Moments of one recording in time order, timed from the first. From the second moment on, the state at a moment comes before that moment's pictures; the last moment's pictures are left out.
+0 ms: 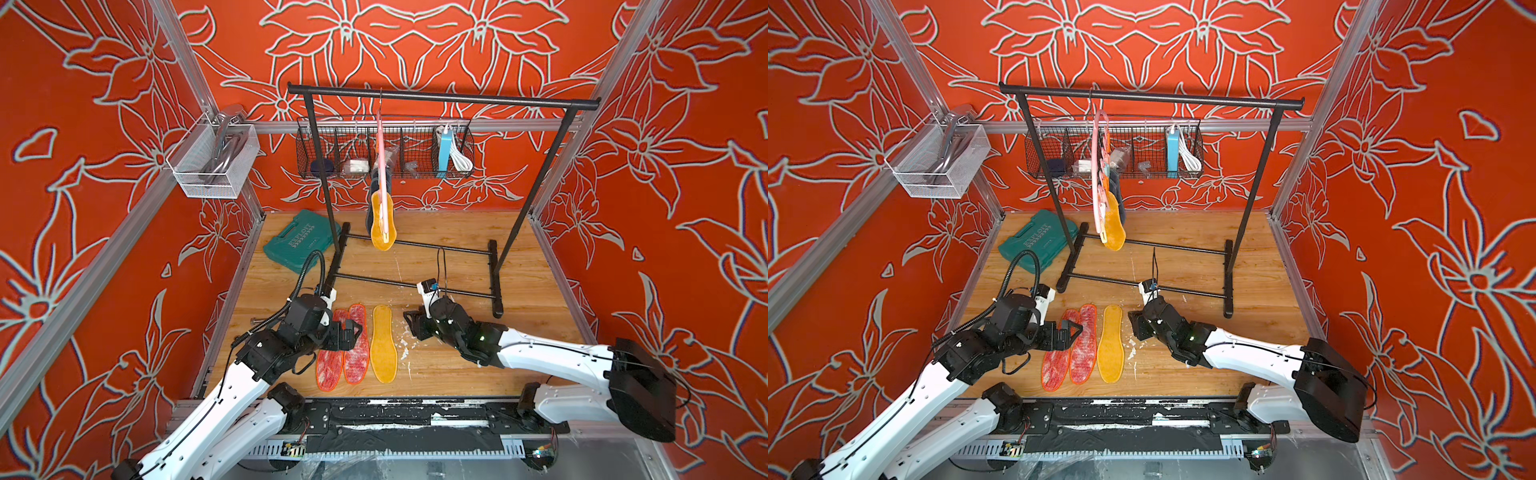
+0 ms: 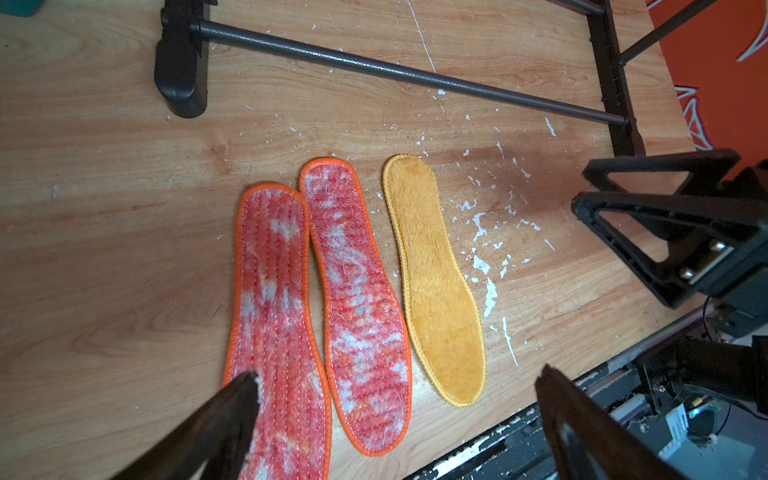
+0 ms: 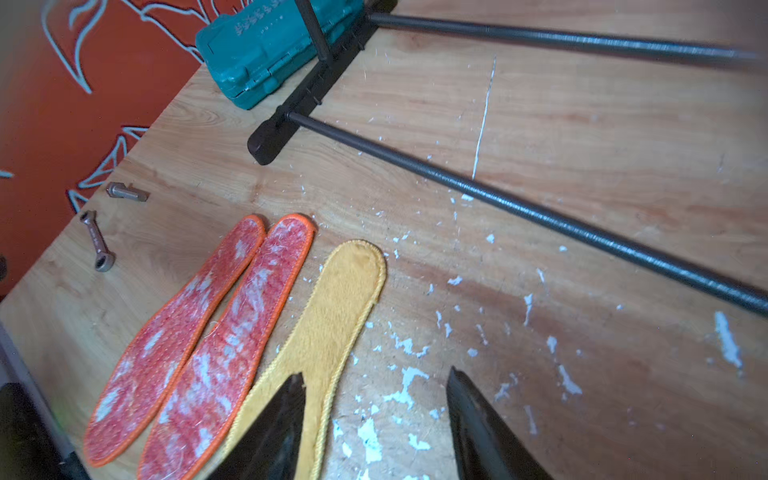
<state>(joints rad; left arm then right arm) -0.52 0.69 0.72 -0.86 0.05 -0.48 1.02 1.26 0.62 0.06 0.26 0.46</state>
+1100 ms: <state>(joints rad) -0.52 0.65 0.70 -0.84 0.05 -0.48 0.69 1.75 0.84 0.93 -0.15 0.05</state>
